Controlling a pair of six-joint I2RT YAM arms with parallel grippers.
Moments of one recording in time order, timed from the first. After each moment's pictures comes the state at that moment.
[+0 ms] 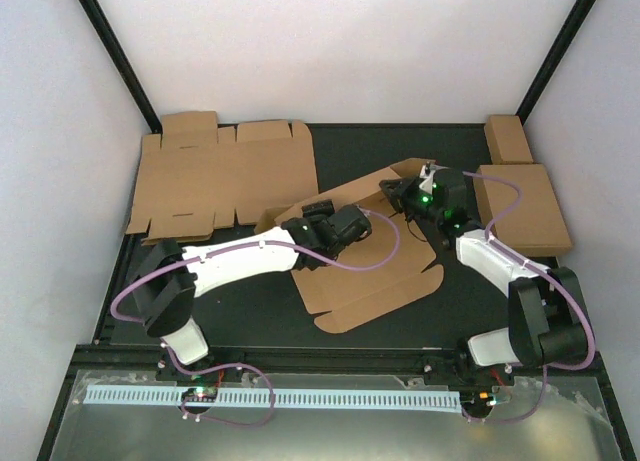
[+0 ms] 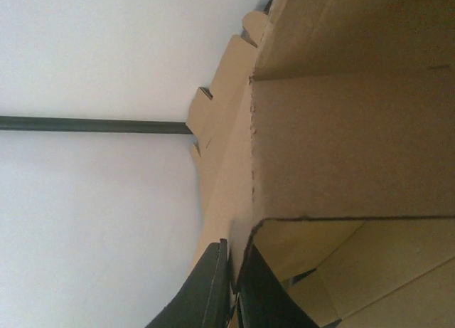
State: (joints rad) left arm -1.02 1.67 1.24 -0.53 -0.81 0.49; right arm 0.29 1.39 0.74 0.30 -0.46 1.25
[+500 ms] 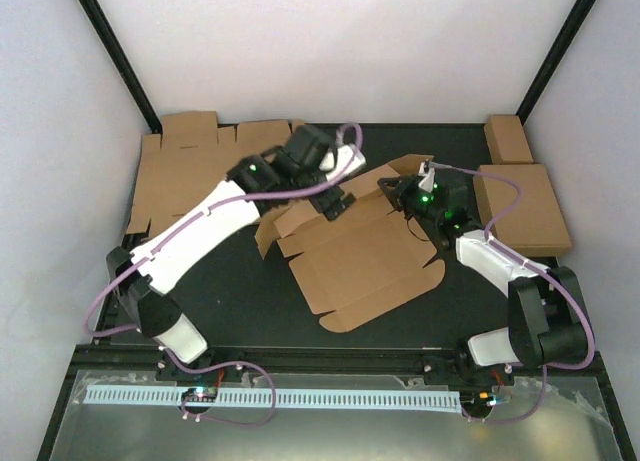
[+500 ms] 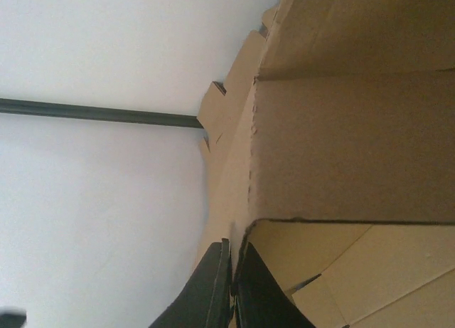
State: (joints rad) left arm -0.84 1.60 1.68 -0.86 -0.09 0.21; right arm 0.29 1.40 0.74 0.36 -0.48 1.23
